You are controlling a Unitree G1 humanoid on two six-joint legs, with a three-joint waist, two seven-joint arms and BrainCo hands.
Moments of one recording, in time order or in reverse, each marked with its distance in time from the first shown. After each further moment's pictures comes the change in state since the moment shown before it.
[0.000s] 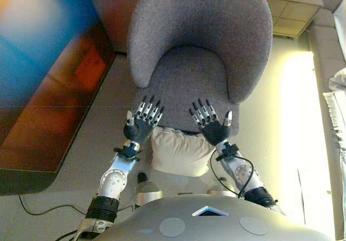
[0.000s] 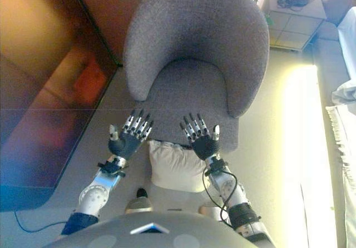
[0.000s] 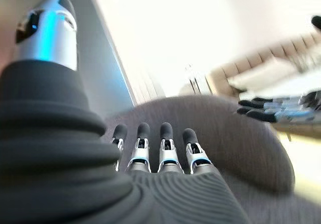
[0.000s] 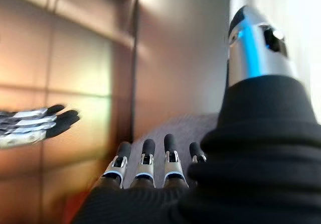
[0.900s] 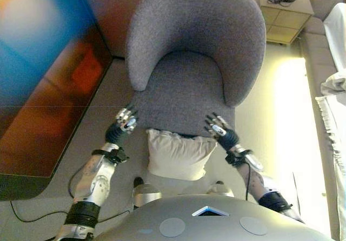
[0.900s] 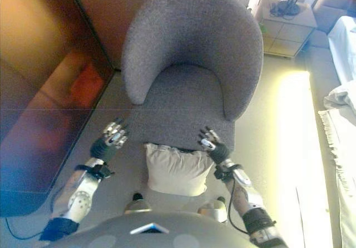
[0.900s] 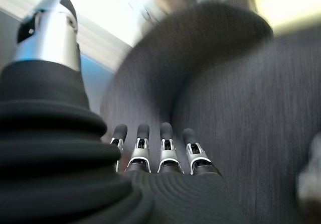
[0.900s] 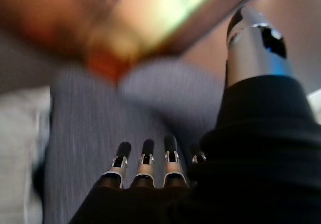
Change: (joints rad) left arm 0.034 0.191 0.054 0.011 0.729 -0.251 0.455; right arm 0.037 -0.205 0.031 0.023 -0.762 -0.296 -0.383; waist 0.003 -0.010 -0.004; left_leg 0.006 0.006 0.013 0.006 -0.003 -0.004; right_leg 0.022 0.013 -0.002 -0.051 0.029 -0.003
